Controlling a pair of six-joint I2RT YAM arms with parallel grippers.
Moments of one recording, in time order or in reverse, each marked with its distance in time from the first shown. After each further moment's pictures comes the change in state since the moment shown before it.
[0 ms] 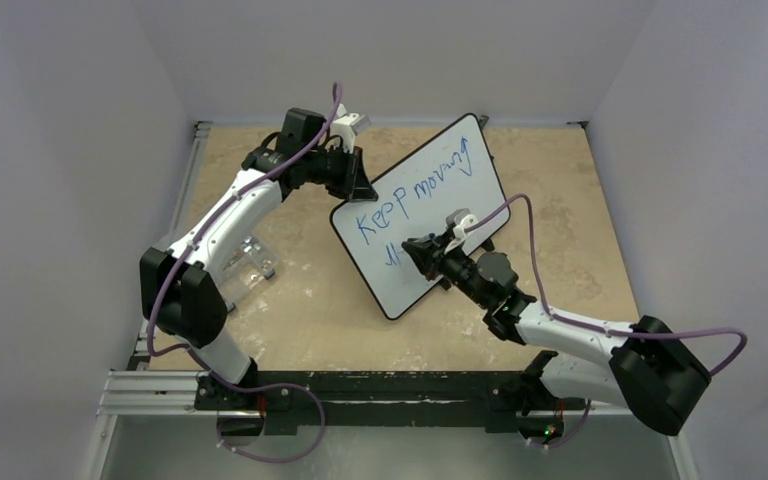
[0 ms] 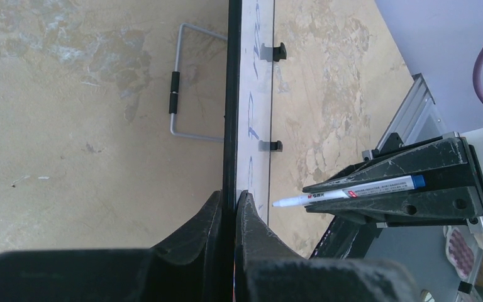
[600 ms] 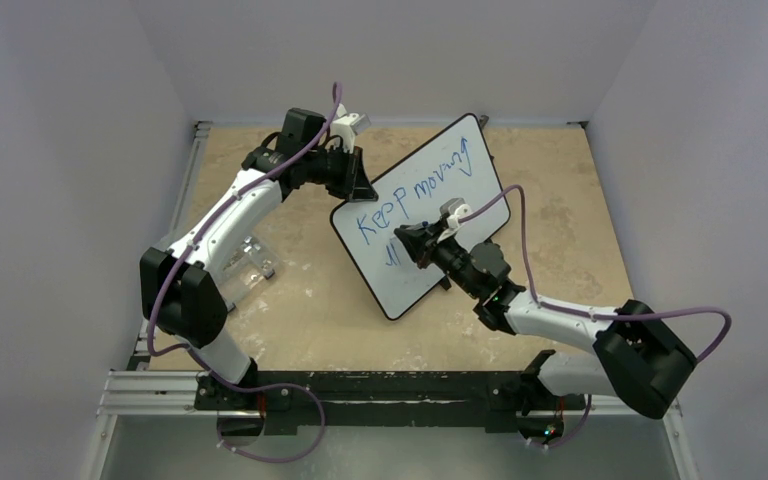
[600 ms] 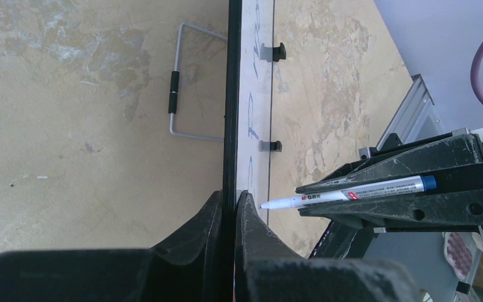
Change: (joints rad) left arm 0.000 0.001 0.000 0.000 0.000 -0.007; right arm 0.000 0.124 0.084 0.108 0.011 -0.015
